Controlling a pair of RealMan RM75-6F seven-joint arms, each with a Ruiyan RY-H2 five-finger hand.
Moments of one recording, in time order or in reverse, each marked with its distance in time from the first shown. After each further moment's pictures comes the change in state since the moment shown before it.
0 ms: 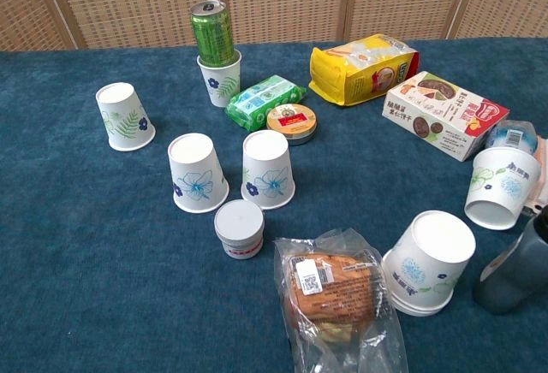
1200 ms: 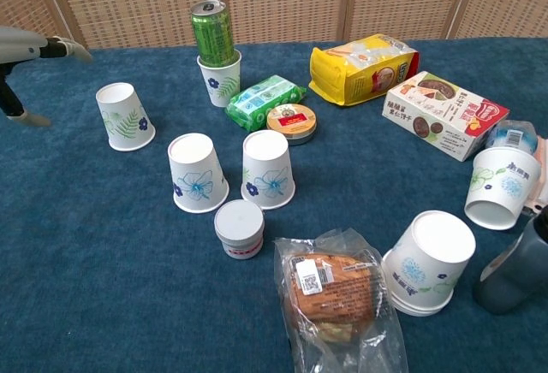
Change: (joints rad) left arm -0.592 -0.361 -0.220 0.222 -0.804 -0.582 0.652; right arm -0.033 0.044 0.039 -0.048 -0.036 0.004 0.063
